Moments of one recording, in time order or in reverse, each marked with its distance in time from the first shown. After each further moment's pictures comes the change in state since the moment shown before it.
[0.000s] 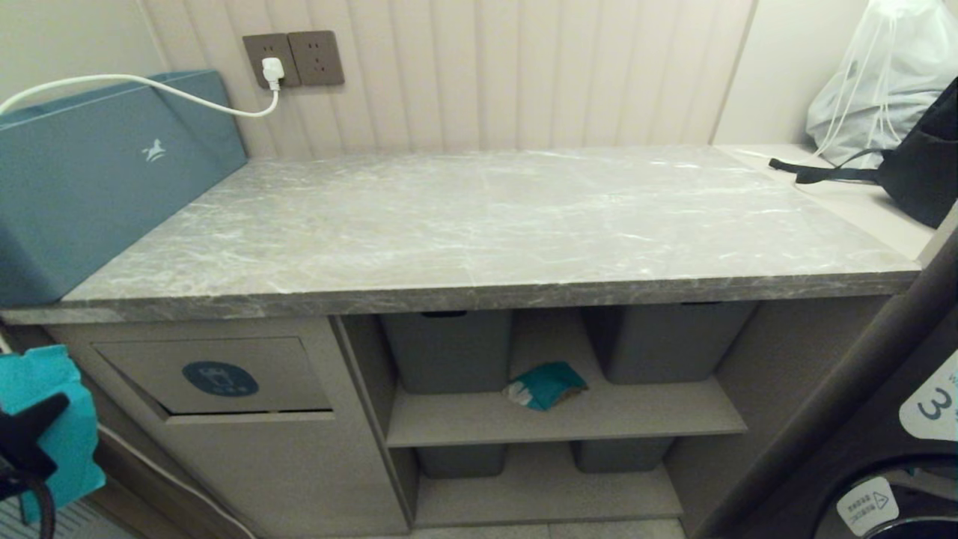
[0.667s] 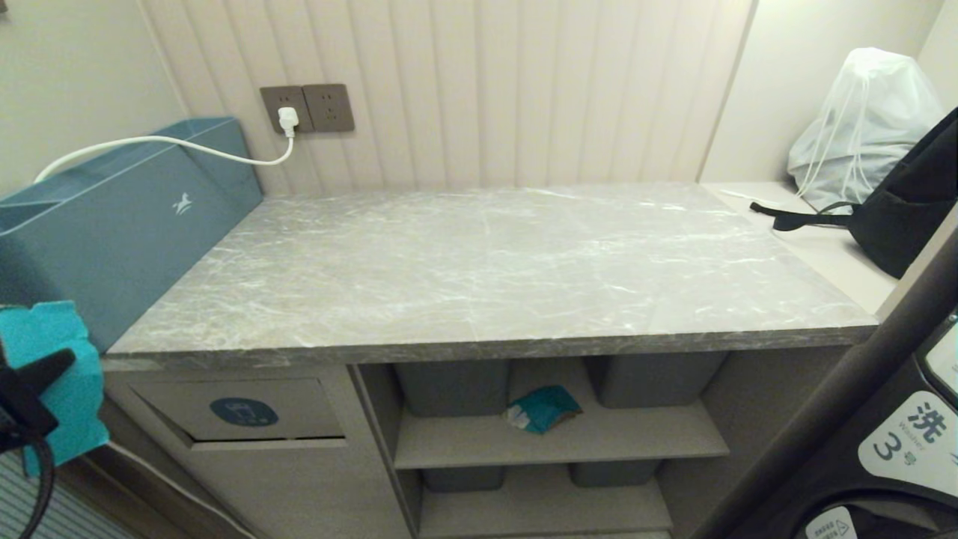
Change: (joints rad) left arm -0.009 0.039 -0.085 -0.012 -0.059 0.079; right arm 0.000 0.000 0.000 -0.001 0.000 -0.001
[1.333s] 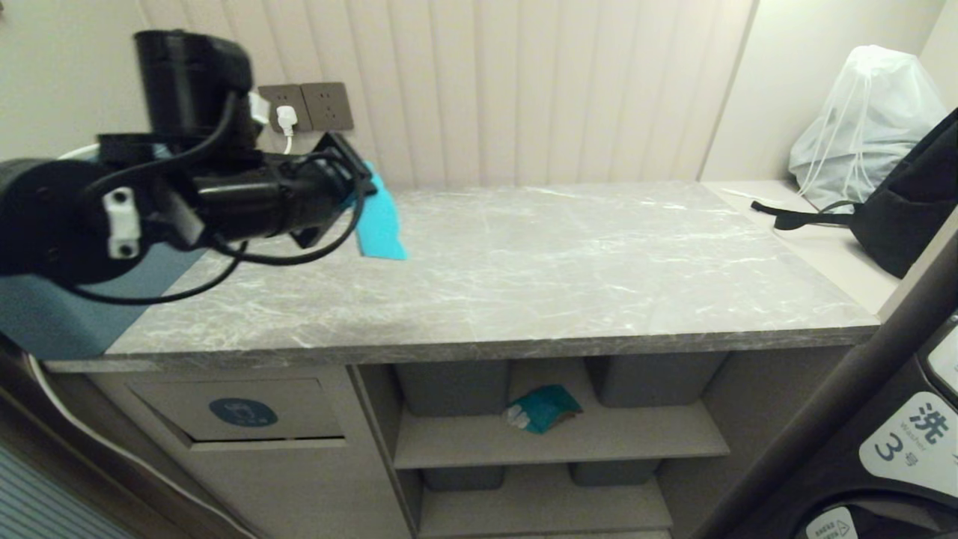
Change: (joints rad) left arm -0.567 0.722 -0.961 0.292 0.120 -0.547; right arm 0.000 0.000 0.000 0.002 -0.001 0.001
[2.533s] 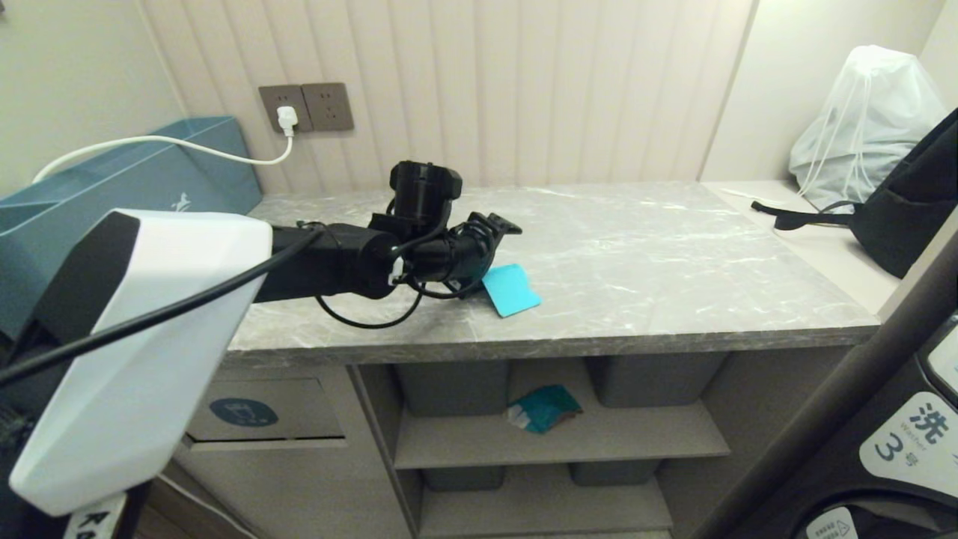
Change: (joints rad) left arm -0.146 0.602 -0.553 0.123 -0.249 -0.453; right arm 0.000 0.000 0.000 0.000 0.000 0.000
